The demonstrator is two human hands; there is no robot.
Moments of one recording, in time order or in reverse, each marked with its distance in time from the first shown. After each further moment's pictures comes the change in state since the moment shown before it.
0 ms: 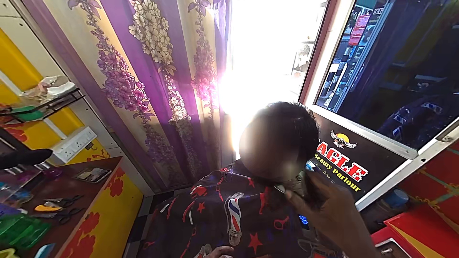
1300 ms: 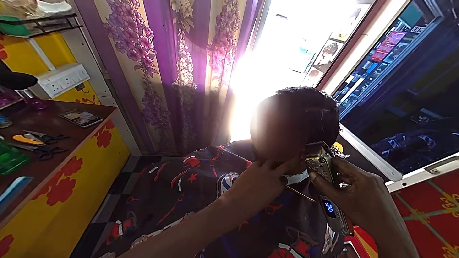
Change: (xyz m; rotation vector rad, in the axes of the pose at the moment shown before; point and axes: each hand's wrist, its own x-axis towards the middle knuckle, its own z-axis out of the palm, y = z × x) left_hand 0.165 0.157 -0.074 0.777 0.038 0.436; right_hand 0.033 0.002 -0.042 -0.380 -0.136 -0.039
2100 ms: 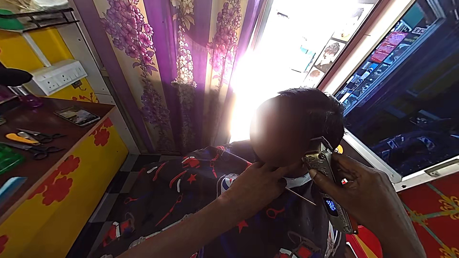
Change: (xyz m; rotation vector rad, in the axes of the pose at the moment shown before) left_hand -0.001 -0.013 0.015 0.009 0.132 0.048; right_hand 0.017 -0.011 -0.003 -0.017 -0.002 -0.030
